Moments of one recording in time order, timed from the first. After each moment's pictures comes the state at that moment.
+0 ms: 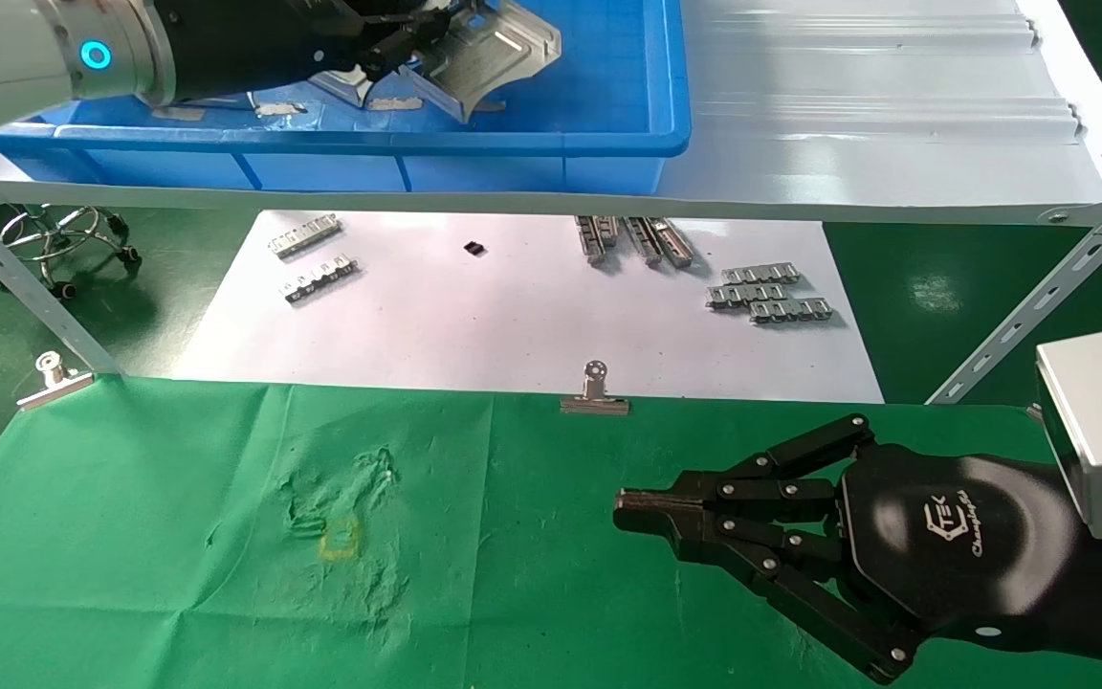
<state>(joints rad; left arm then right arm) -2.06 1.25 0.52 -0.02 1.28 1.03 0.17 1.10 -0.58 -0.36 1.27 -0.67 -1.46 0.14</state>
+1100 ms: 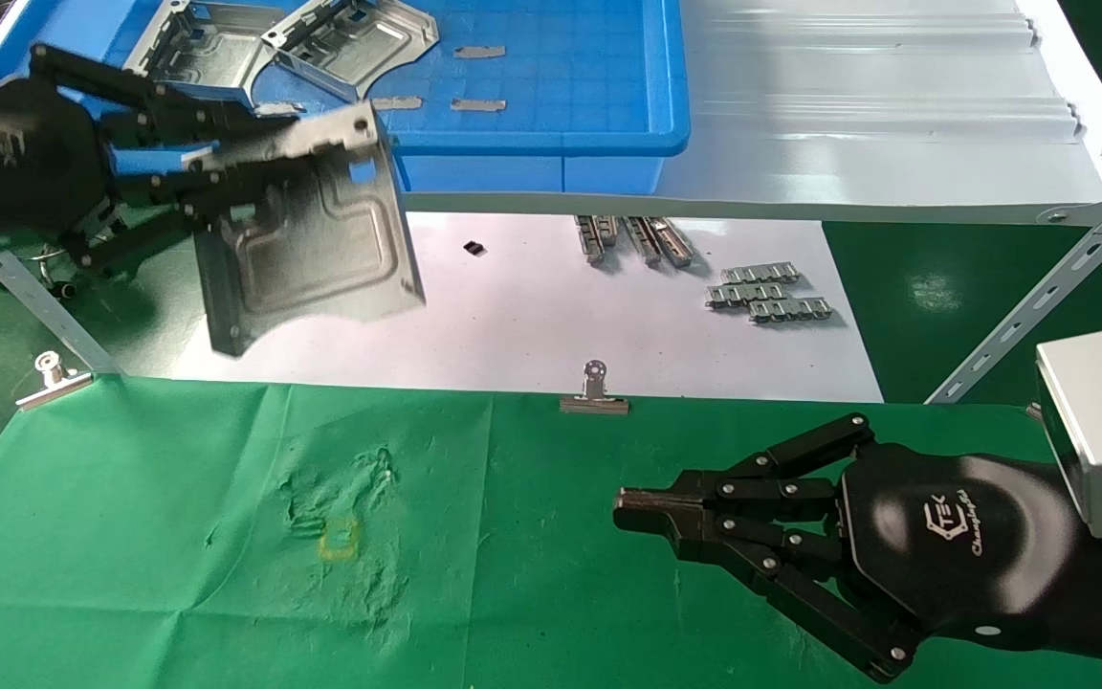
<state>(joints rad) -1.80 0.74 0.58 -0.55 0.97 1.60 0.42 1.10 -0.58 -0.36 1.27 -0.67 -1.46 0.14</state>
